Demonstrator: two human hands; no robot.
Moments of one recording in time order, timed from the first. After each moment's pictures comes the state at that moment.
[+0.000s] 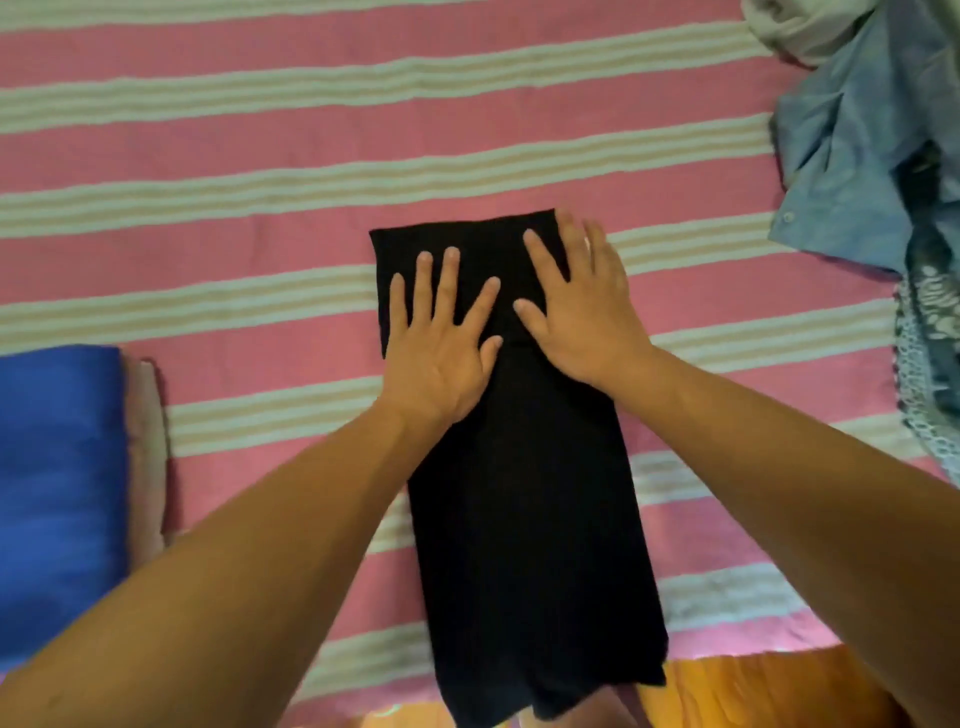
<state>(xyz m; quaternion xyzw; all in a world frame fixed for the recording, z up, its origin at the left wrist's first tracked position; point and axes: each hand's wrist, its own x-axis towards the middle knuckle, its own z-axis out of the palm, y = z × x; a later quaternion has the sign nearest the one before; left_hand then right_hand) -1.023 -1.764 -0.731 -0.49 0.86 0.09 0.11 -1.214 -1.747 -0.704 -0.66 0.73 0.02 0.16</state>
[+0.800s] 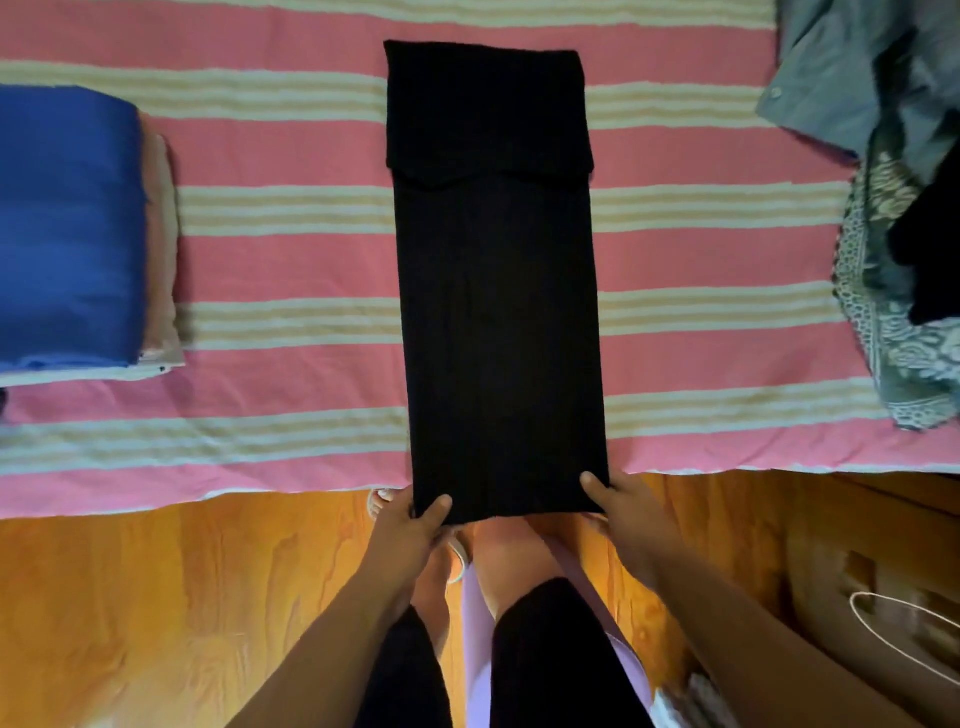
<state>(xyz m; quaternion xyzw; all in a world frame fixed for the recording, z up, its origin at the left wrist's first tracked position) -0.926 -1.403 -0.665 -0.69 0.18 0.70 -0.07 -1.176 -1.370 -0.663 -0.06 0.76 -0.20 0.62</state>
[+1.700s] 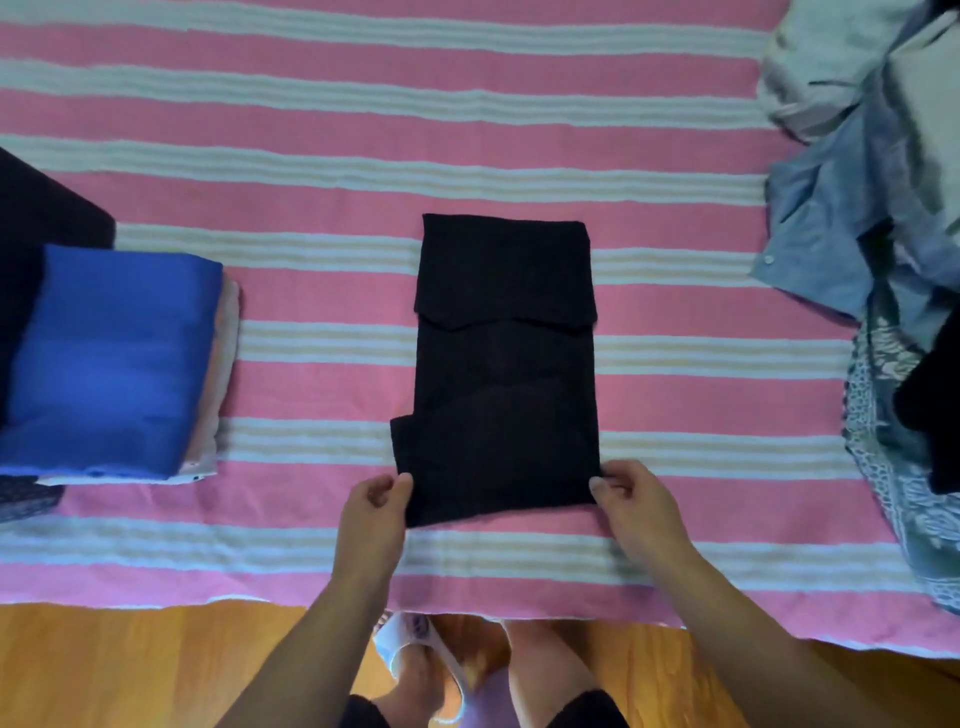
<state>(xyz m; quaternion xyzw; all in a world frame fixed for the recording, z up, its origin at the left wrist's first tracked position) -0.950 -1.535 -0.648 -0.80 0.23 0.52 -0.19 -1.221 -1.517 -0.654 -0.28 0.81 -0.15 0.49</state>
